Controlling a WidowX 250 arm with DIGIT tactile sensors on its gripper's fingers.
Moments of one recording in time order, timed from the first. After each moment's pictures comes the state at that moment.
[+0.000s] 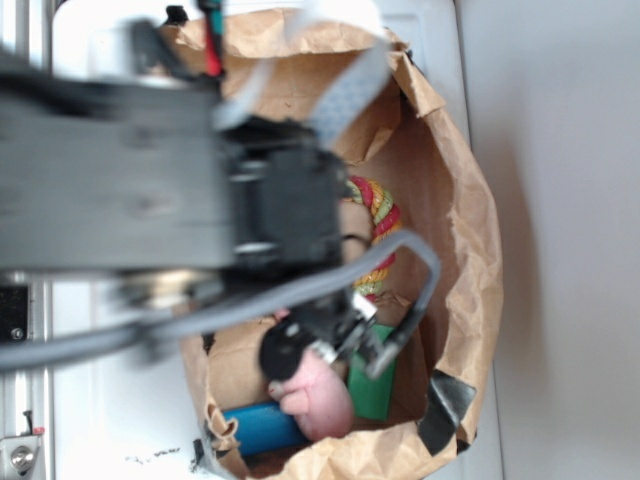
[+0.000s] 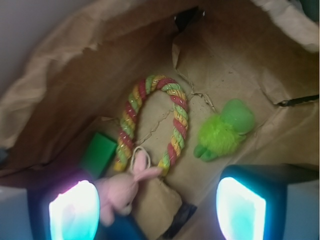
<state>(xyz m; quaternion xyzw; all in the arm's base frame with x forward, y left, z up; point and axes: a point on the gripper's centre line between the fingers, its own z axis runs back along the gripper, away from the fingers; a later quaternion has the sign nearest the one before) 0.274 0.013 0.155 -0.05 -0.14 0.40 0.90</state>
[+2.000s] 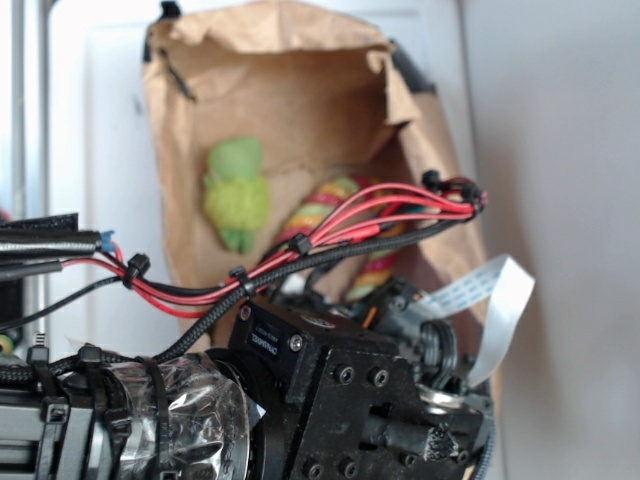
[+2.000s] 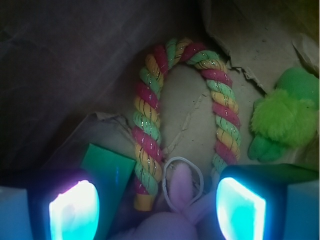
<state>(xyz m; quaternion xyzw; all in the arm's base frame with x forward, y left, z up) 0.308 -0.064 0.081 0.01 -0.10 0.43 0.90</state>
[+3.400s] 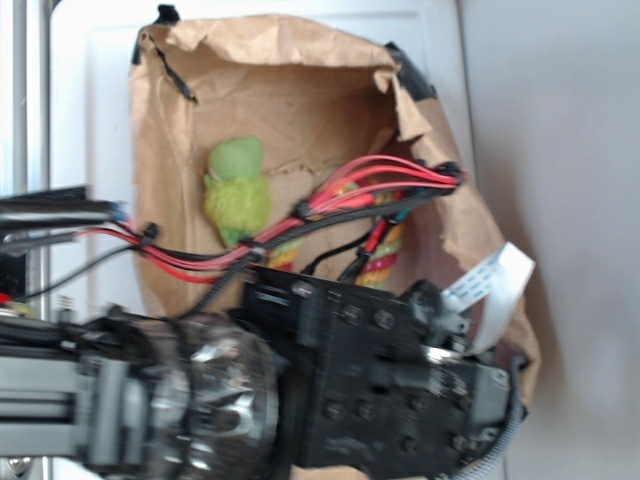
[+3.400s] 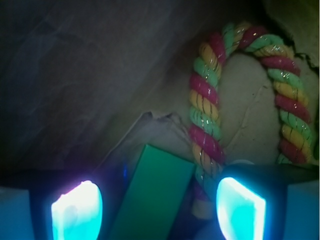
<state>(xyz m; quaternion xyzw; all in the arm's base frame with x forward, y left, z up) 0.338 -0.055 0.076 -0.05 -0.13 0.46 0.87</state>
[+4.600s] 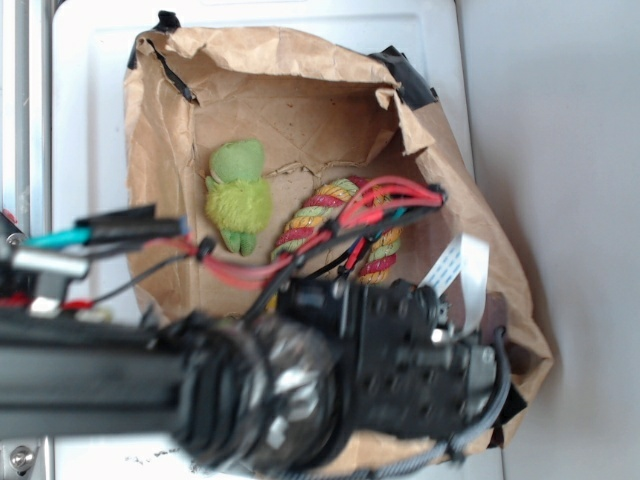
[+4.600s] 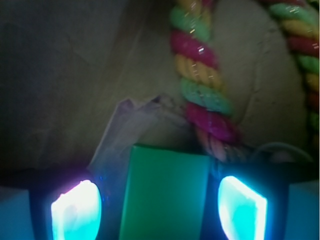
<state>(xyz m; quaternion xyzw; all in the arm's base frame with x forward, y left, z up) 0.337 -0.073 0.040 -0.11 -0.06 0.55 0.83</state>
